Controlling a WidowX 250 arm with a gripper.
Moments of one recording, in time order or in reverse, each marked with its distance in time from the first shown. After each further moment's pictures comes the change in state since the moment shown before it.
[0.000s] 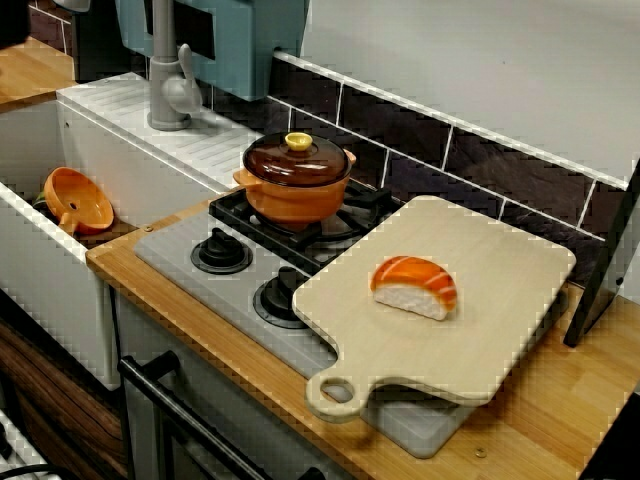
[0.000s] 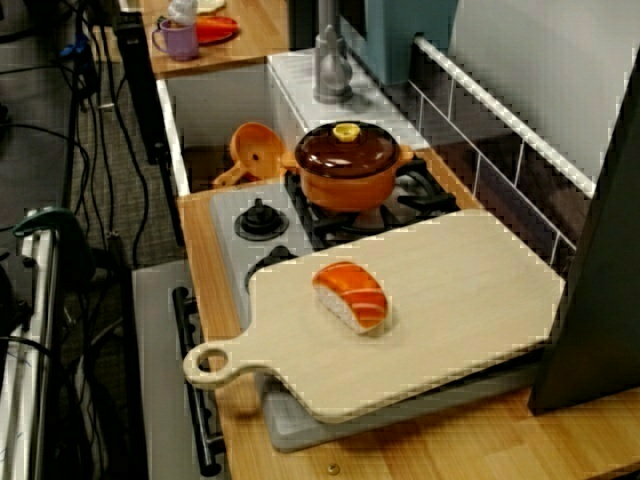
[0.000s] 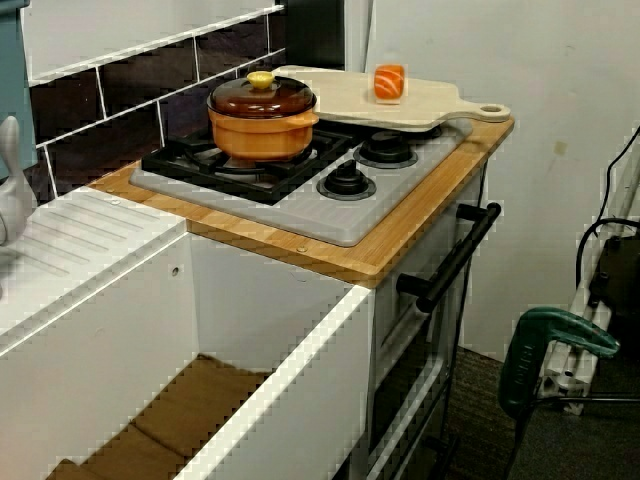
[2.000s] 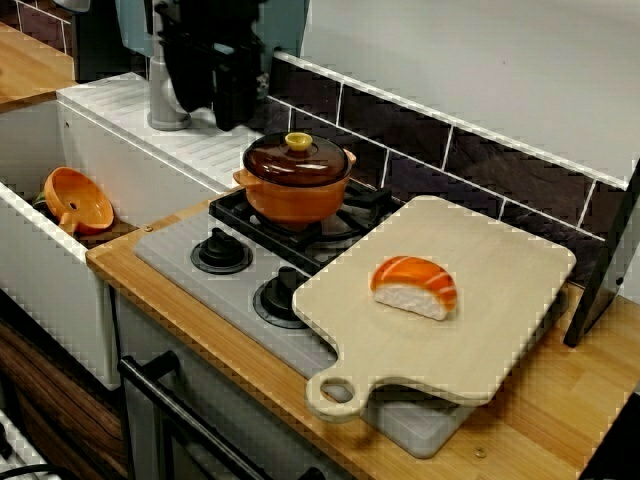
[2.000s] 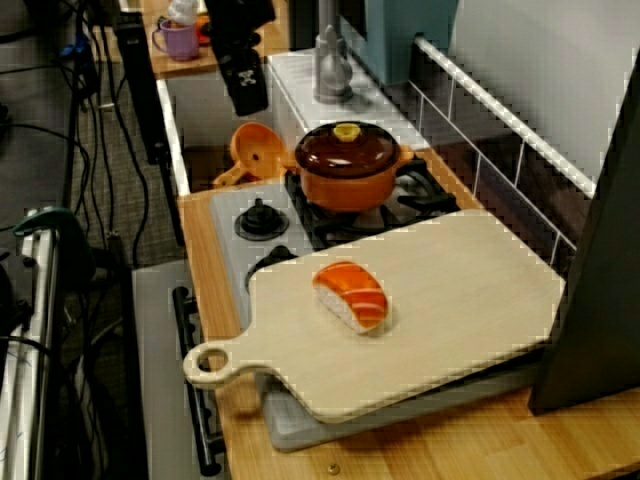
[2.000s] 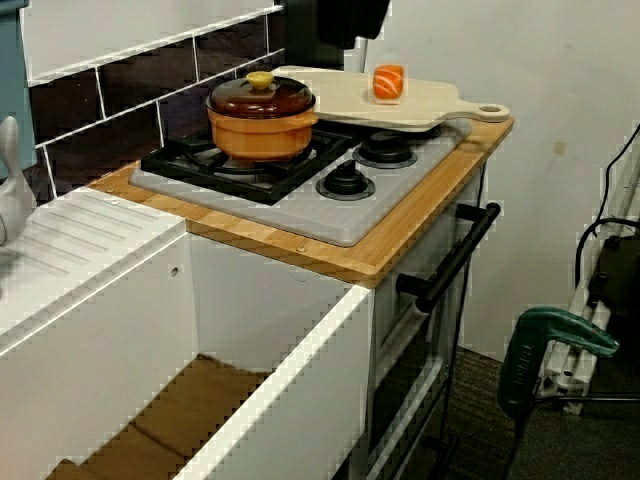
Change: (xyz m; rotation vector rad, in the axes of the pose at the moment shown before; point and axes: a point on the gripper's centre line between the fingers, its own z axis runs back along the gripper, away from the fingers) arm 0.160 0.038 -0.110 0.080 -0.041 -0.006
